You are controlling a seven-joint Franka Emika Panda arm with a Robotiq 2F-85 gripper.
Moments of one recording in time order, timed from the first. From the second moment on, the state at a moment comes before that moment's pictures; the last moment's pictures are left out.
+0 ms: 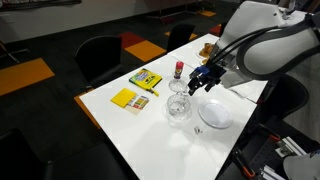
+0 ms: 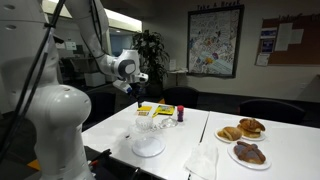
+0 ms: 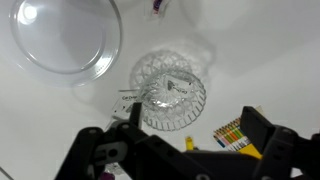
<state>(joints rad) 0.15 -0.09 0.16 -2.61 0.18 2.69 0.31</state>
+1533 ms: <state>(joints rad) 0.27 0.11 0.24 -2.77 0.35 3.04 0.26</state>
